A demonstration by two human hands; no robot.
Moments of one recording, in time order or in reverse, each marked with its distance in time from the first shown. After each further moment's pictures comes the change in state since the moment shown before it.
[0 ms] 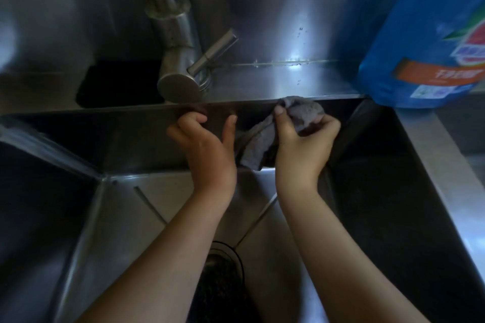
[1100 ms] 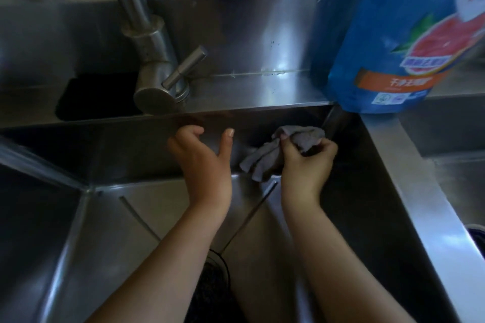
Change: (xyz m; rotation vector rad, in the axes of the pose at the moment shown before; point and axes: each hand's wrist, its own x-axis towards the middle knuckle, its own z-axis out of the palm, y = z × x) left_hand -0.016 0.012 0.004 -0.063 -0.095 -0.044; right_hand 0.015 0.012 -0.041 -0.056 0.080 0.141
